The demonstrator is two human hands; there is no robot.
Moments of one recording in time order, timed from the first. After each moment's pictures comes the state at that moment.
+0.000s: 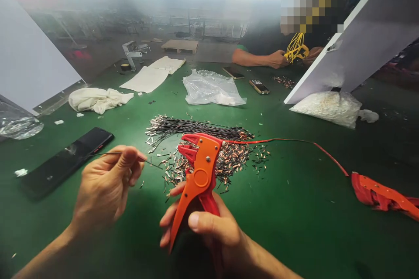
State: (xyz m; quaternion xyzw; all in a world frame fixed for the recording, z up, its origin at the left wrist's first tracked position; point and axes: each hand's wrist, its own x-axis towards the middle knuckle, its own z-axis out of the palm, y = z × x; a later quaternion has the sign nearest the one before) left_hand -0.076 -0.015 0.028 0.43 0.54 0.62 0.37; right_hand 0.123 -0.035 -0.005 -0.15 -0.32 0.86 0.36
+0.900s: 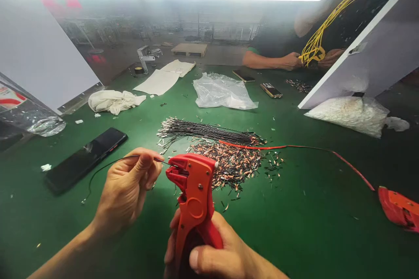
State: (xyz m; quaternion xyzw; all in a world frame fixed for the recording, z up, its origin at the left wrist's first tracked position) left_hand -0.070 -0.017 0.029 0.37 0.50 0.64 0.45; right_hand 0.121 -0.044 -0.026 -0.08 -0.34 0.90 0.25
